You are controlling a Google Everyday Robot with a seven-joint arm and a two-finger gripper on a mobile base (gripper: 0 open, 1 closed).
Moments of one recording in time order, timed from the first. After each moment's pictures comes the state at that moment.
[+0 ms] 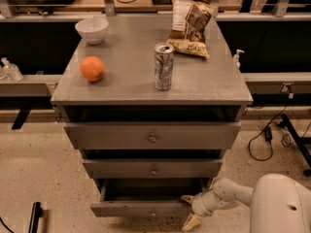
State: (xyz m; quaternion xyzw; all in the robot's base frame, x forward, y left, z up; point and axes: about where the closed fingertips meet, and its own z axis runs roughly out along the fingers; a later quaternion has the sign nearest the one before) arm 0.477 -0.151 0.180 -0.65 0.69 0.26 0.20
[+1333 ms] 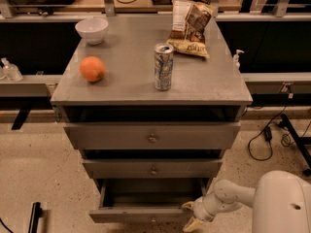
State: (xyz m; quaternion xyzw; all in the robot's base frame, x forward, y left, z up) arm 0.447 -0.154 0.188 -0.66 0.68 0.27 0.17
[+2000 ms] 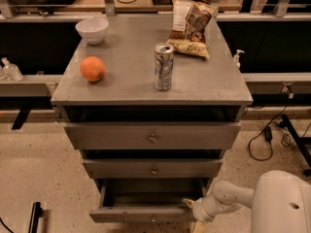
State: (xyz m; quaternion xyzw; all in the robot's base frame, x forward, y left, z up) arm 0.447 -0.153 0.188 -0.66 0.68 0.27 0.17
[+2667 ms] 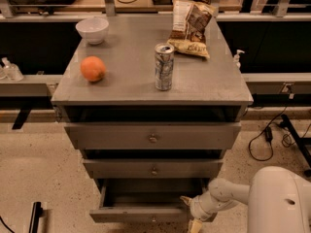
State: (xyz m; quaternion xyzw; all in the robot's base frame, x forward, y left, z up) arm 0.453 -0.143 0.191 -0.67 0.67 0.26 0.17
